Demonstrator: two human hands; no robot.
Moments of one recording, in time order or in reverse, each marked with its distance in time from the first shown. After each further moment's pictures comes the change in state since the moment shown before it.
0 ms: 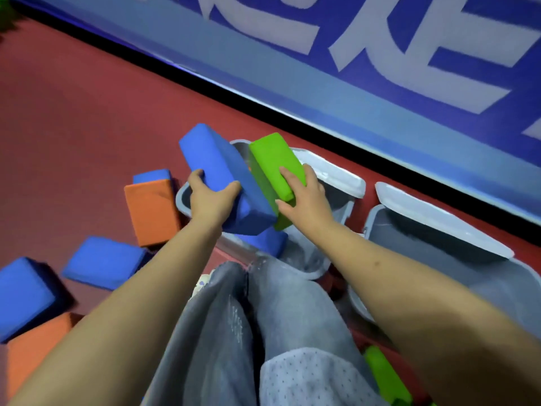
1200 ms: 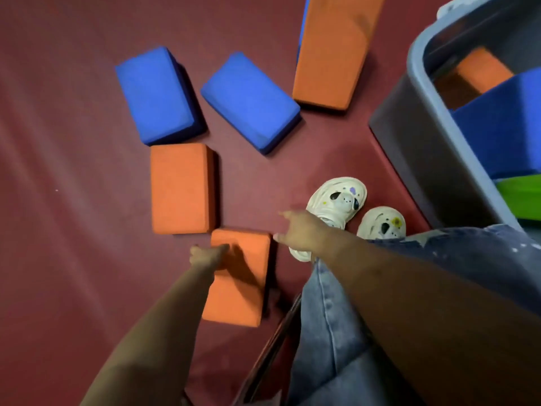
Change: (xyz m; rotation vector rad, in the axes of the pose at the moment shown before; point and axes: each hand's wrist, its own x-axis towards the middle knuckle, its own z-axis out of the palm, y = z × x) left_hand -0.032 -0.438 -0.279 0.183 0.259 -1.214; right_hand -0.070 -0.190 0.373 -0.151 -1.272 -0.063
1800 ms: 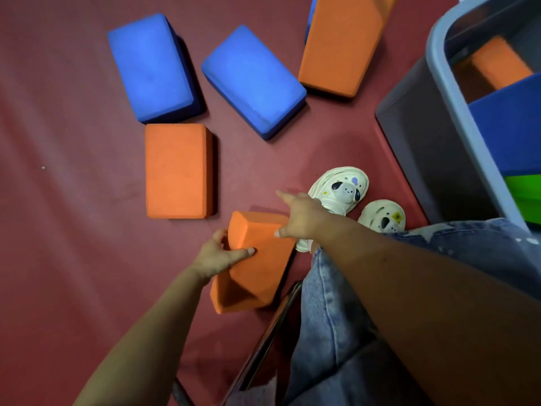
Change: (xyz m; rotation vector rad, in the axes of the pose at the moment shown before) left_hand -0.032 -0.015 -0.010 0.129 -0.460 0.304; right_hand 0.005 -0.002 -0.003 -0.108 -0.004 -0.001
